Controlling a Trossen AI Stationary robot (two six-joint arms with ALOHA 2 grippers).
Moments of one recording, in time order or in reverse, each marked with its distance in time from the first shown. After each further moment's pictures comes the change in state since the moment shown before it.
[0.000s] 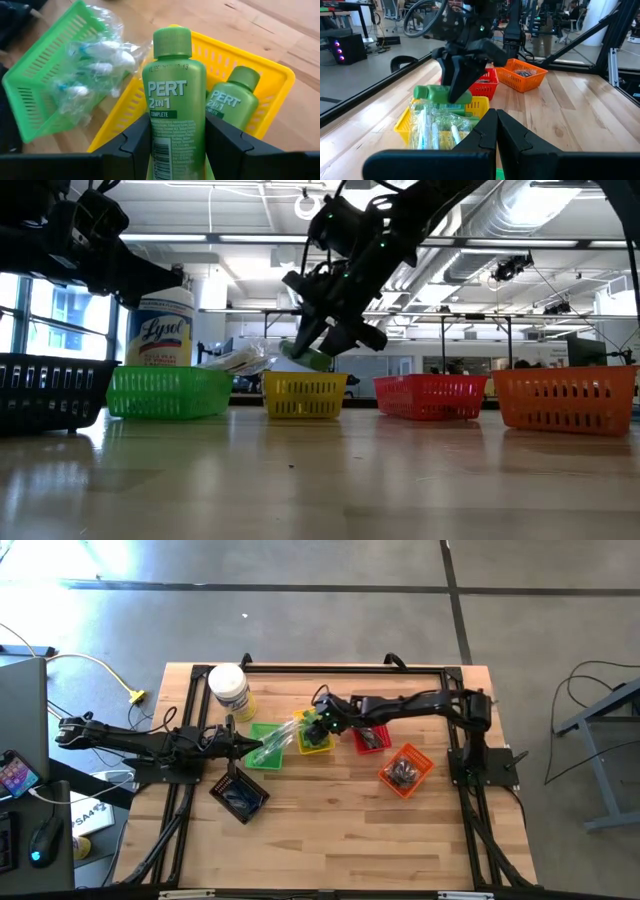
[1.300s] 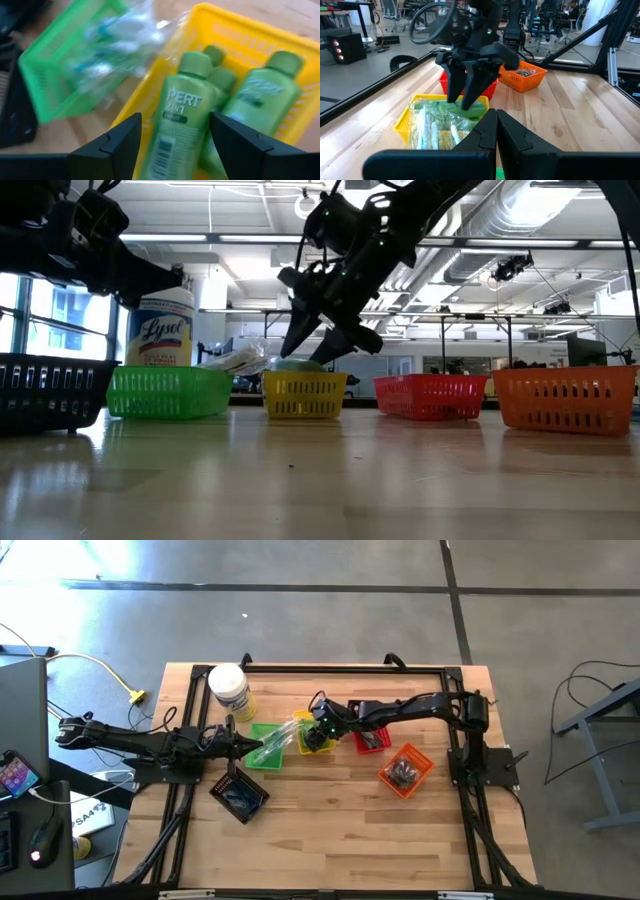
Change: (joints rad) left arm 0.000 0.000 0.000 -0.002 0.003 -0.001; right arm 0.035 0.026 0.012 0.003 -0.043 0.001
